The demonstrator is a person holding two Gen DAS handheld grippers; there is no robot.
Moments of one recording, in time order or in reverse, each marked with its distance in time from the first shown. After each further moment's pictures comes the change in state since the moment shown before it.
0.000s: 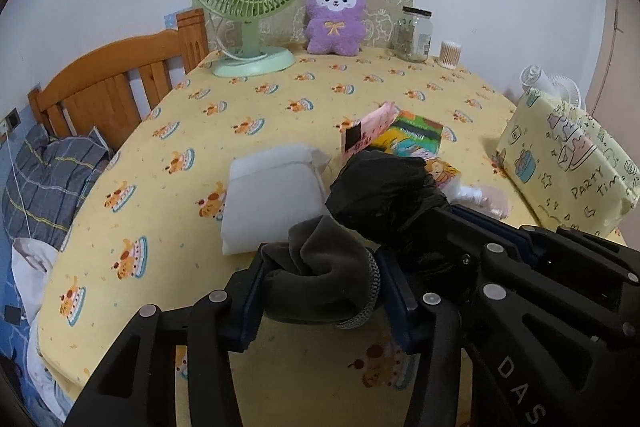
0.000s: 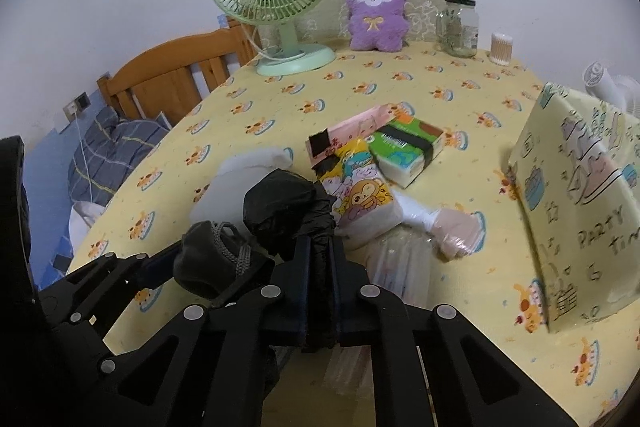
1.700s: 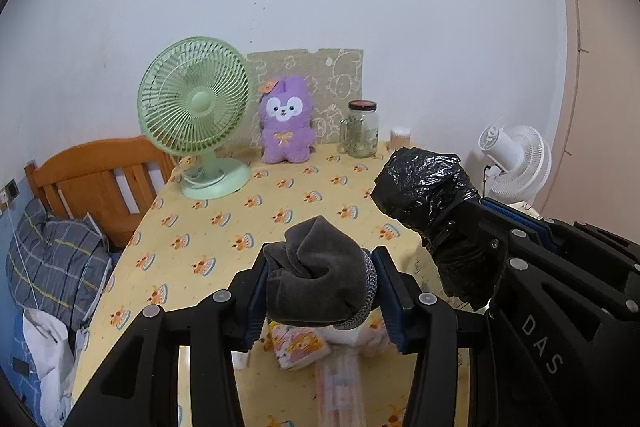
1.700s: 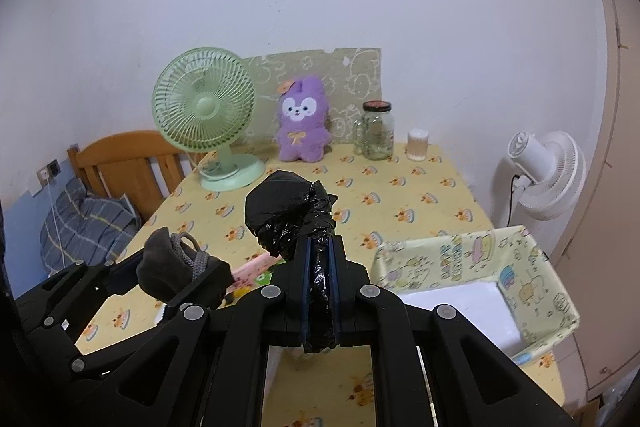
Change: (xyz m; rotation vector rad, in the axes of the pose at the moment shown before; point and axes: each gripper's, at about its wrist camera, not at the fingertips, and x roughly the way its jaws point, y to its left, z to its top) left arm -0.073 -0.090 0.092 0.083 -0.231 -0.029; right arm -0.114 -0.079 0.075 0.037 -0.257 -0.157
